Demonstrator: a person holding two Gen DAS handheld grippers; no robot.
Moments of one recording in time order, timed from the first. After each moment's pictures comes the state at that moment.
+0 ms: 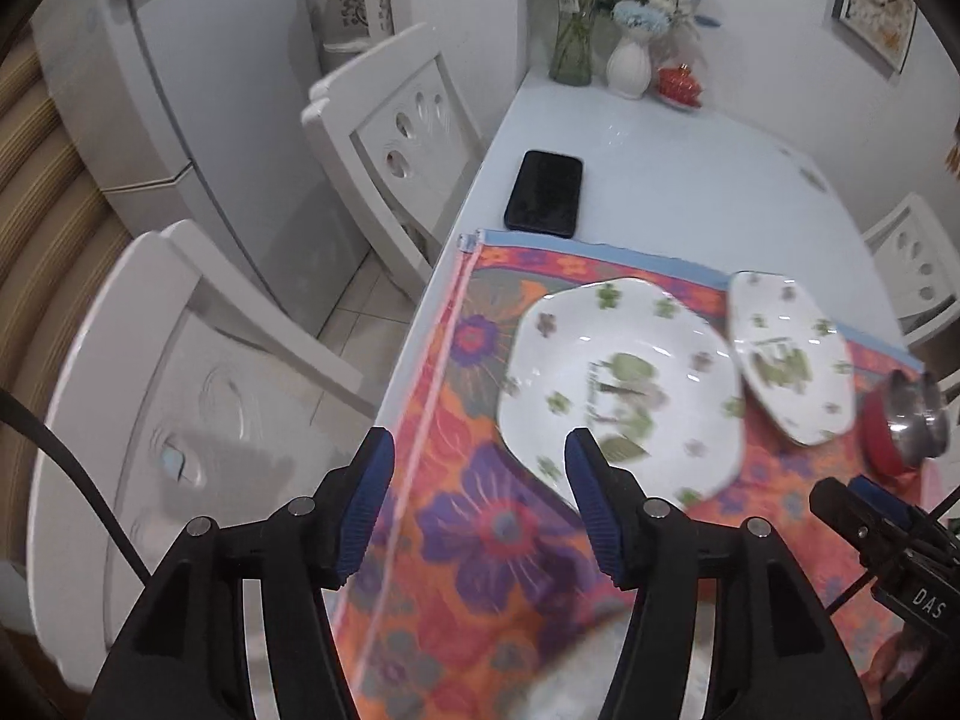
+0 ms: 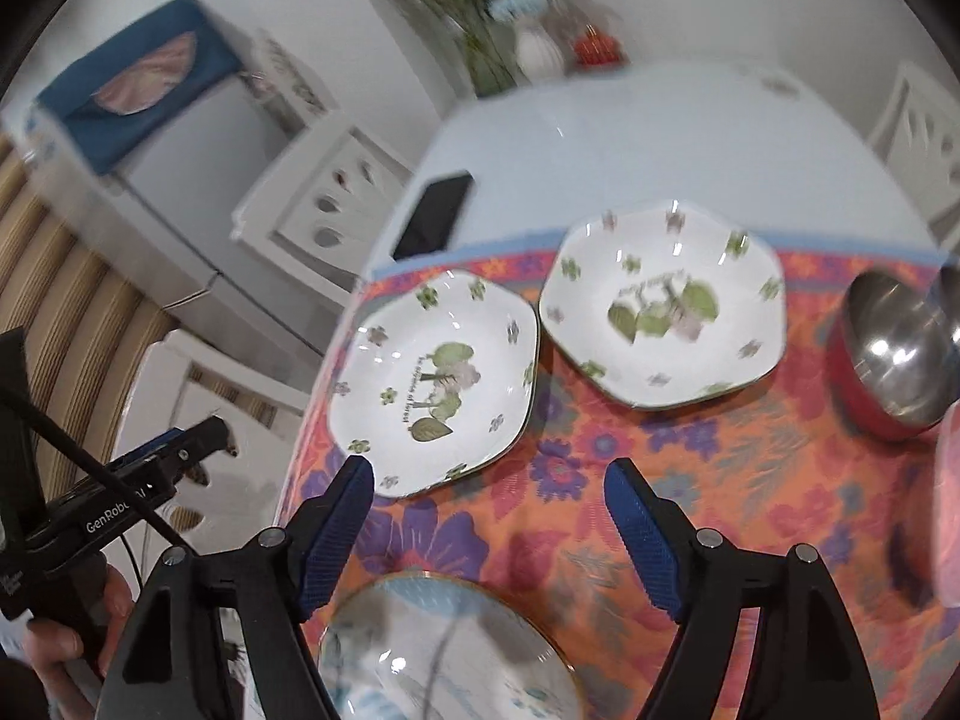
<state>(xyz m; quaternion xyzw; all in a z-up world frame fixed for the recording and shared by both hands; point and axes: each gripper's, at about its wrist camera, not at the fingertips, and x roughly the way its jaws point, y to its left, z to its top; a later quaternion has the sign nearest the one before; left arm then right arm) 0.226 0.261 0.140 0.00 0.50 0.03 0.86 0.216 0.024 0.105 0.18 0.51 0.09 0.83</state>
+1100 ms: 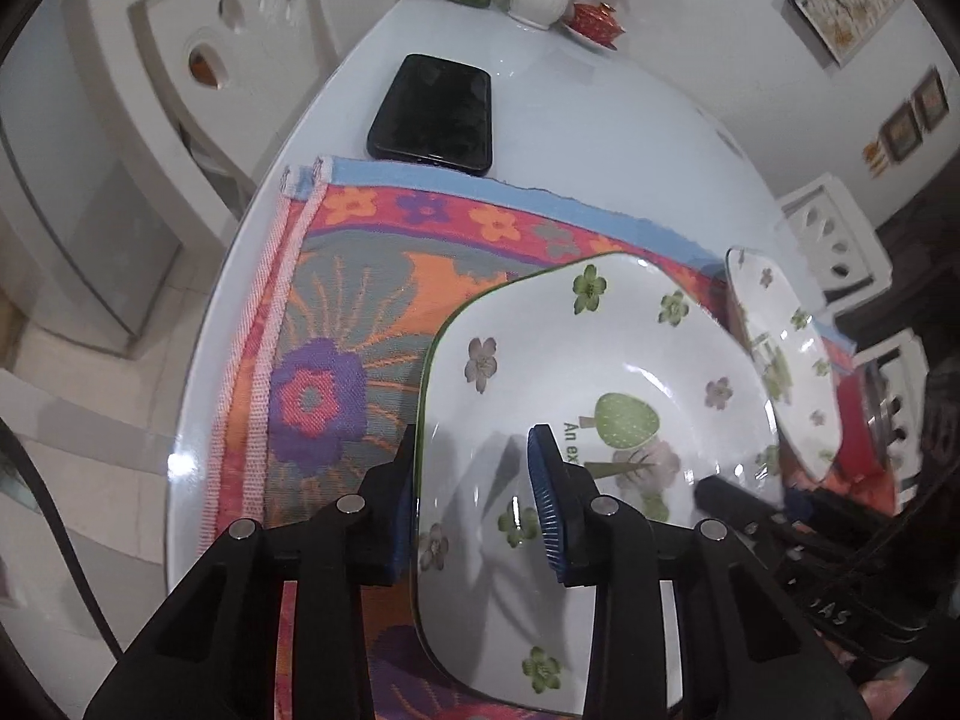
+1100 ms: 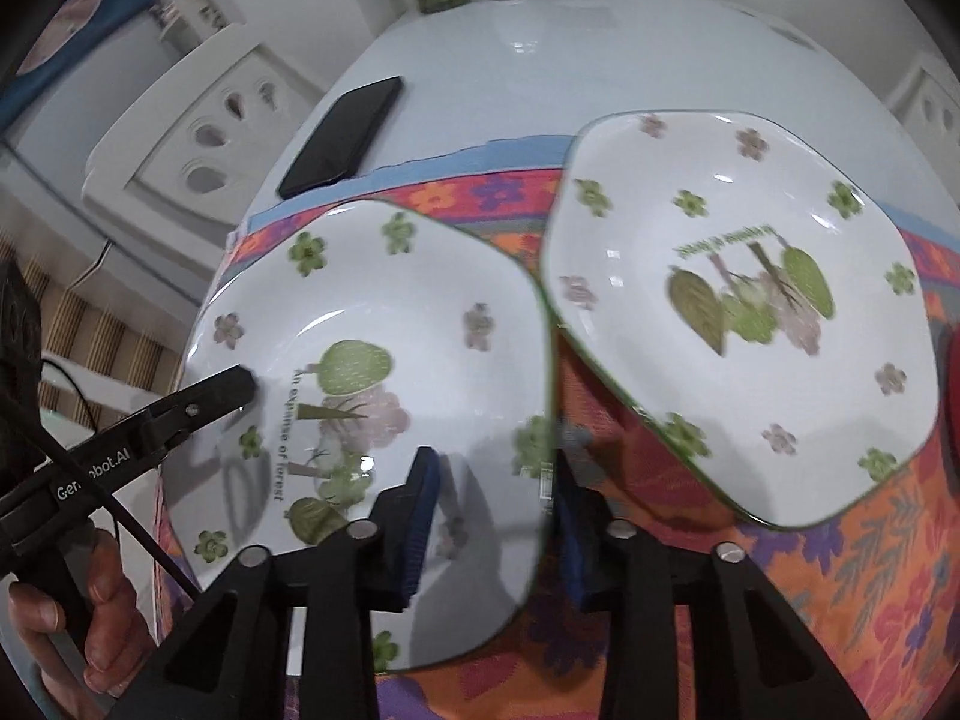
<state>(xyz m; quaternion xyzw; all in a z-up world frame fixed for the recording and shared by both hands) 0.329 0.266 0.024 -0.08 0.54 -0.17 0.82 0.305 0.068 0.010 0.11 0.56 0.04 0.82</state>
